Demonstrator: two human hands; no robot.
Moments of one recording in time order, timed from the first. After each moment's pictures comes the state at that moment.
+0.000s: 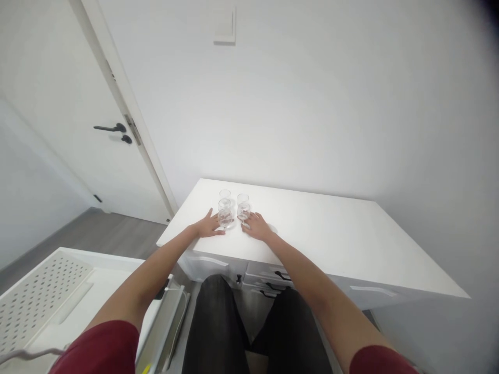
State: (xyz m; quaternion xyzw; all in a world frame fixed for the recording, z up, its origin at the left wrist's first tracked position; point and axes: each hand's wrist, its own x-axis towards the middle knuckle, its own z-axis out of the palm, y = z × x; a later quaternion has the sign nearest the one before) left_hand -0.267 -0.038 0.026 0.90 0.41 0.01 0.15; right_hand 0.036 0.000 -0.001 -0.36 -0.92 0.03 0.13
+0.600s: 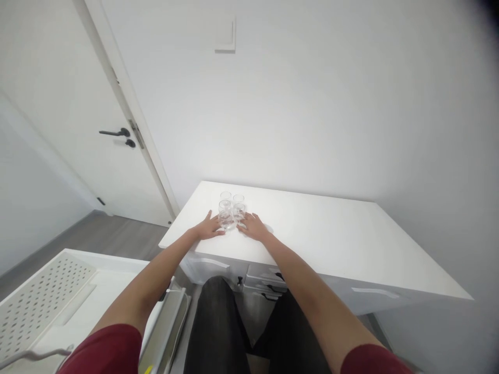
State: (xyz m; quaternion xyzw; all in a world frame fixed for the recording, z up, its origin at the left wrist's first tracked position) left_hand -0.268 -0.048 0.029 0.89 0.43 0.03 0.14; right_hand 0.021 0.001 0.001 -0.37 -0.92 0.07 0.12
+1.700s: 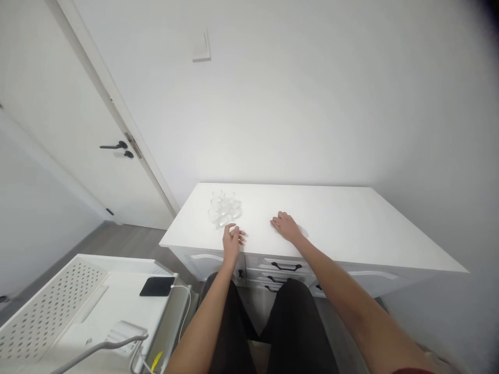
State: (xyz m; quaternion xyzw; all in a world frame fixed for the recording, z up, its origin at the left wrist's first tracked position) left_hand -0.059 -0.147 0.011 0.37 0.52 0.65 0.41; right_hand 0.188 -0.031 0.003 -0.48 -0.86 -0.01 0.16
